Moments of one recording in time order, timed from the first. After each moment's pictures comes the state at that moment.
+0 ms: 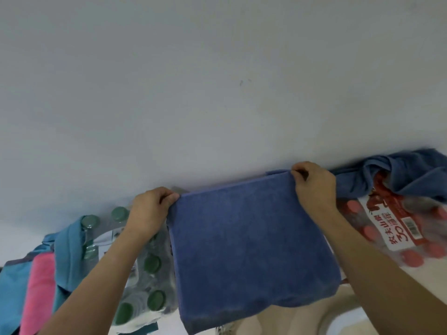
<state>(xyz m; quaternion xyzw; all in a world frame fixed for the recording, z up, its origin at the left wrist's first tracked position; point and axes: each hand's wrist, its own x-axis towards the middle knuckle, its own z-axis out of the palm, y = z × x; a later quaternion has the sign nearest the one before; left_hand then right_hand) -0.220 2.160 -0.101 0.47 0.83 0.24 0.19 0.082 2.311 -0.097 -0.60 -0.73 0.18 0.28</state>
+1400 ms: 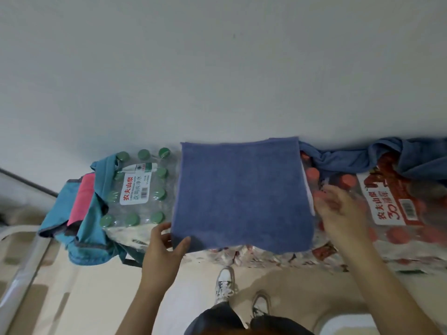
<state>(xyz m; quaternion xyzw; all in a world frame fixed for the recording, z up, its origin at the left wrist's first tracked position) -0.043 1.985 -0.107 0.15 0.87 0.38 0.28 0.191 2.202 -0.081 -0.60 -0.64 0.43 0.22</state>
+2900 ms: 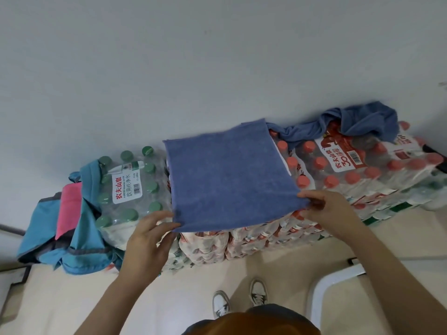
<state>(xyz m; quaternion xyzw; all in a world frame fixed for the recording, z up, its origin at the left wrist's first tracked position) -0.099 1.930 -0.114 0.63 0.72 0.30 0.05 0.247 2.123 -0.093 -0.56 -0.72 0.39 0.17</state>
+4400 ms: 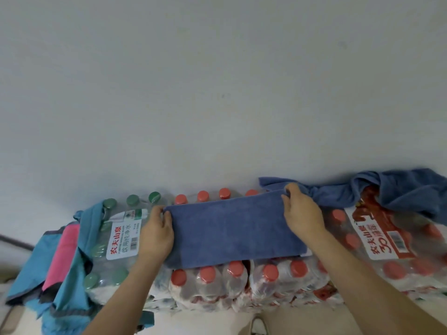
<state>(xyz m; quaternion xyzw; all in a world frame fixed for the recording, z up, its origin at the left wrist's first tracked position) -0.130 2.094 -0.096 0.28 0.88 0.36 0.16 0.118 2.274 -0.095 -0.54 -0.81 0.21 0.14</state>
